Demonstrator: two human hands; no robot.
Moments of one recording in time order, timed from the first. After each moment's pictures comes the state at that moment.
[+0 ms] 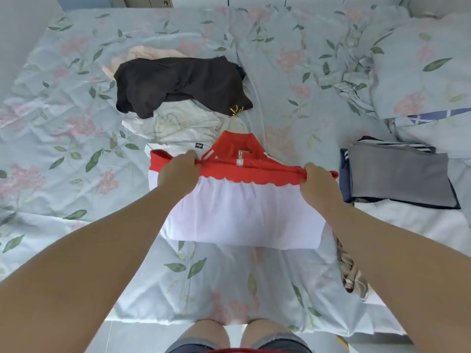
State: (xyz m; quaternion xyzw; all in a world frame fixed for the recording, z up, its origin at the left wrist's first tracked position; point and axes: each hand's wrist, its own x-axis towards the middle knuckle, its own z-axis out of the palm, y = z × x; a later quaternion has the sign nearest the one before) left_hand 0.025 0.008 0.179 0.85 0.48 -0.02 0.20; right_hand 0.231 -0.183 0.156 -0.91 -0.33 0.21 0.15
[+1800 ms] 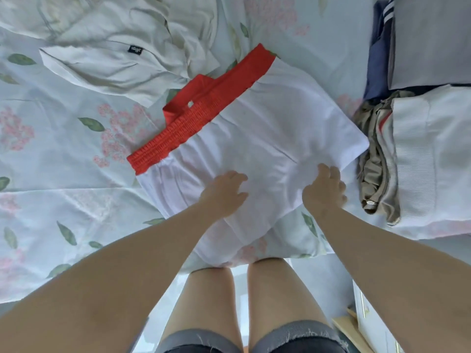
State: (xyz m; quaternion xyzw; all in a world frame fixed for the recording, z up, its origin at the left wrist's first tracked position) left_hand 0.023 -0.110 -0.006 0.81 0.26 -0.38 0.36; right_hand 0.149 -0.267 -0.002 -0.92 -0.02 0.39 -0.02
